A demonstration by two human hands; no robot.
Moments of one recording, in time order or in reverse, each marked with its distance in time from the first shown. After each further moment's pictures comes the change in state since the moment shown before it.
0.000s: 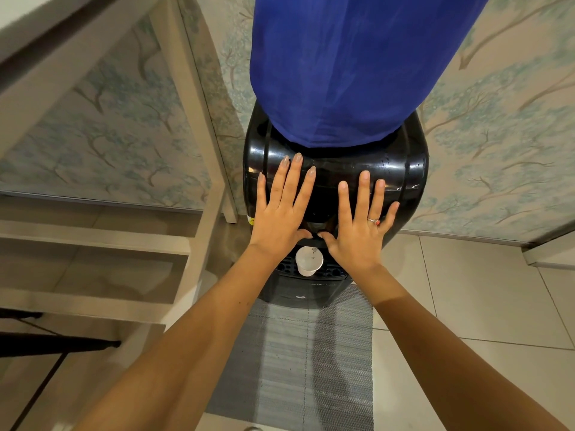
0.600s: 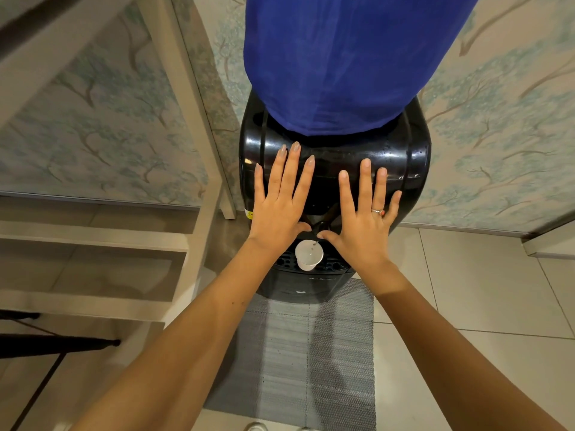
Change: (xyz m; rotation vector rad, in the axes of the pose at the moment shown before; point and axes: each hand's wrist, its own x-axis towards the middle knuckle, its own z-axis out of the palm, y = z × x) left_hand 0.000 0.000 0.002 -0.035 0.041 0.025; right_hand -0.002 0.002 -0.010 0.047 -0.009 -0.031
